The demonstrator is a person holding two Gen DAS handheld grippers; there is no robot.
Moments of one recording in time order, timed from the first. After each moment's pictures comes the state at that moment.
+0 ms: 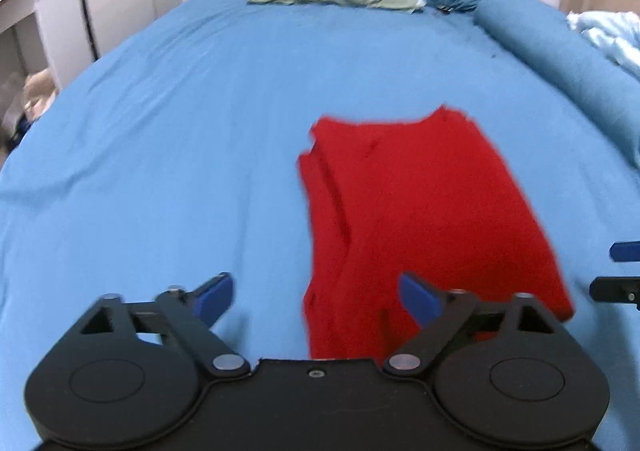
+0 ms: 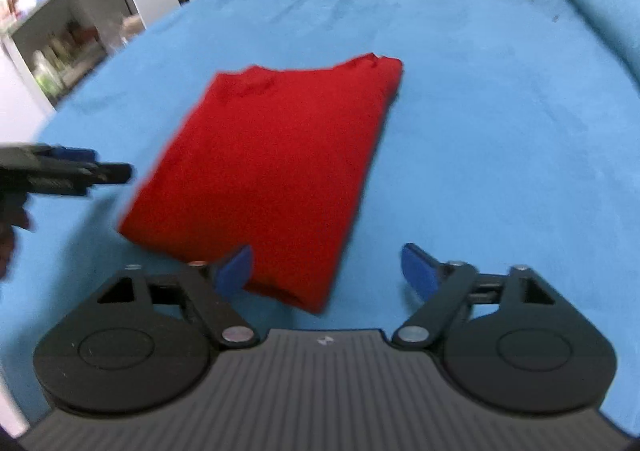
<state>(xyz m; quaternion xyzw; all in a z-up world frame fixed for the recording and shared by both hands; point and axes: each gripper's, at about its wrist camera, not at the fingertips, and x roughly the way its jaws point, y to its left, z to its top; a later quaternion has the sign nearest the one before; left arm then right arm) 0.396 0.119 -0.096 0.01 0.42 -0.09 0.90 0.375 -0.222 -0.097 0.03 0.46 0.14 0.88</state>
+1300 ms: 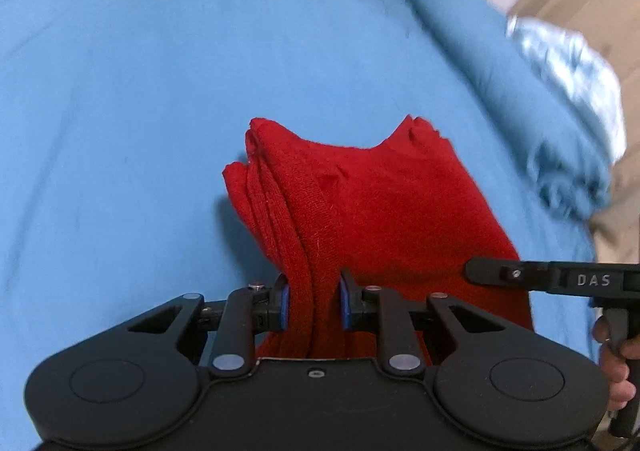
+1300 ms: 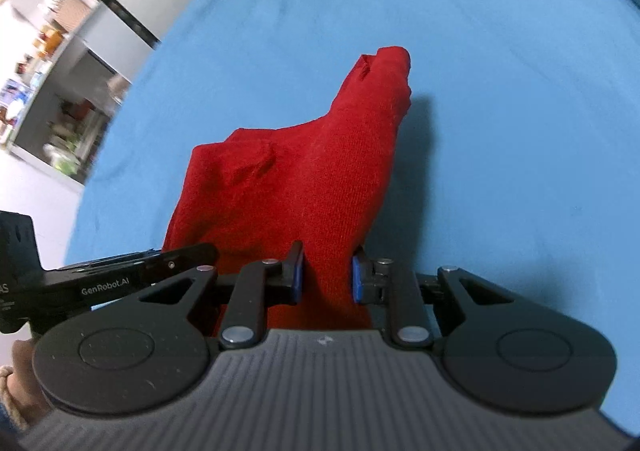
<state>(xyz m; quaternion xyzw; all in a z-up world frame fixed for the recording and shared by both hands) 0.350 0.014 -0.096 -0.11 0.52 -0.19 0.83 0.355 -0.301 -0.089 0.18 0.52 0.11 0.83</state>
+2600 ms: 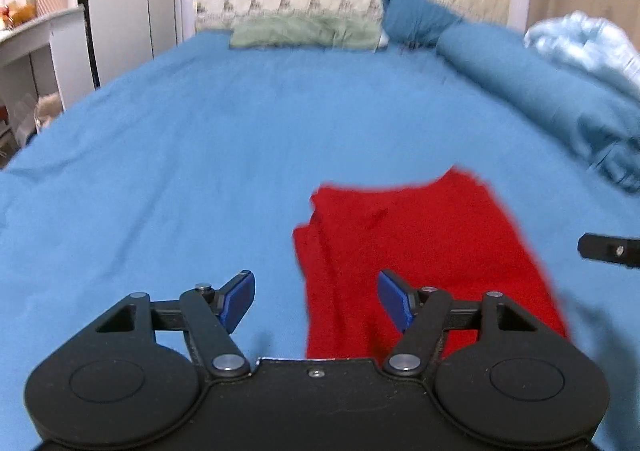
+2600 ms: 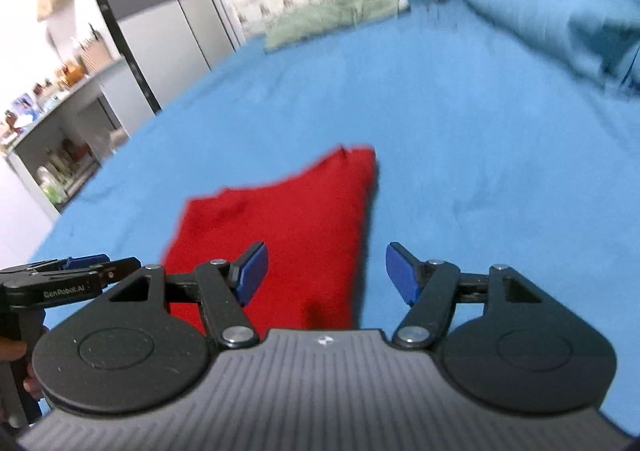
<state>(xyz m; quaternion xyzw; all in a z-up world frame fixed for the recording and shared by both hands) 0.237 -0.011 -0.085 0.00 0.34 -0.07 0.94 0.220 -0.330 -0.092 0.14 0.32 0.08 0.93</state>
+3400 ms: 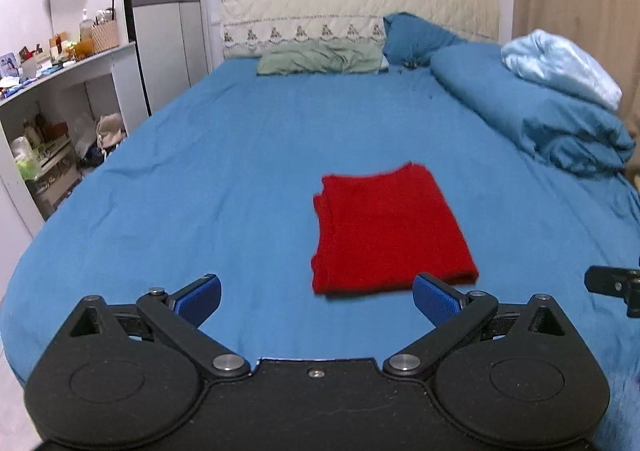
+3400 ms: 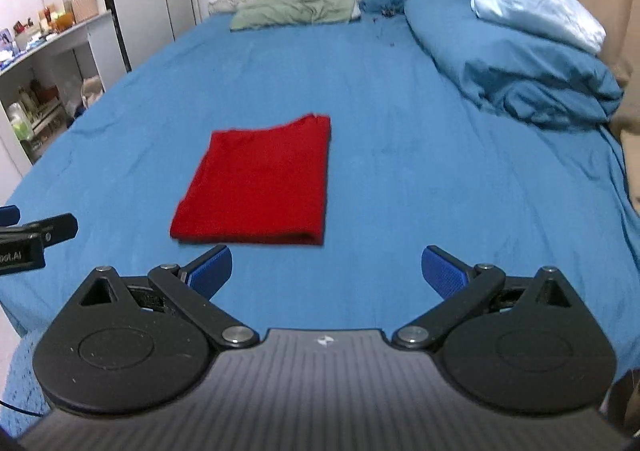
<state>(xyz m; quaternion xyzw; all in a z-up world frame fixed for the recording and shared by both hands) 0.019 -0.001 0.012 0.03 0.33 -0.04 0.94 -0.010 -0.261 0.020 0.03 0.37 -0.03 0.93</state>
